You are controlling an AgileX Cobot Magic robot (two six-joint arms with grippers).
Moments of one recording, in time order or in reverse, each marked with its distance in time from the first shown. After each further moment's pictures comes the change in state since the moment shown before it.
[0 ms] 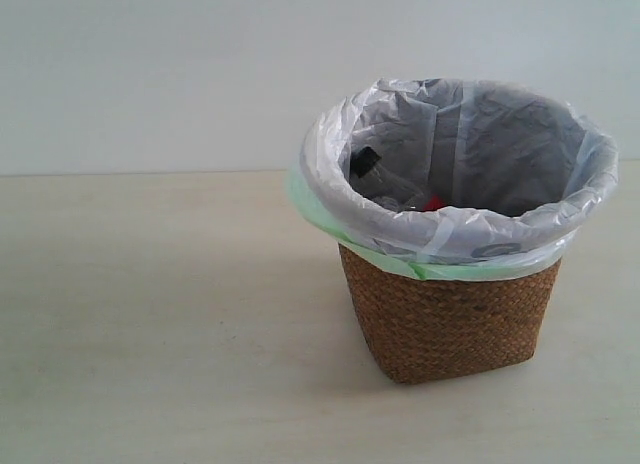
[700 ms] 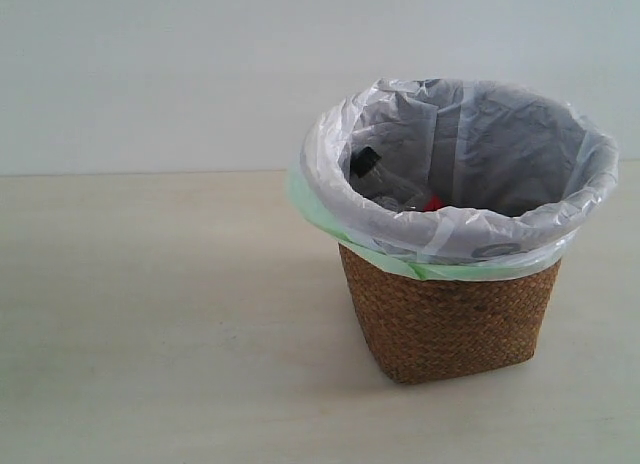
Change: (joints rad) left arm 0.104 -0.935 1.155 0.012 -0.770 -0.027; right arm 0.000 0.000 0.000 0.000 0.000 0.000
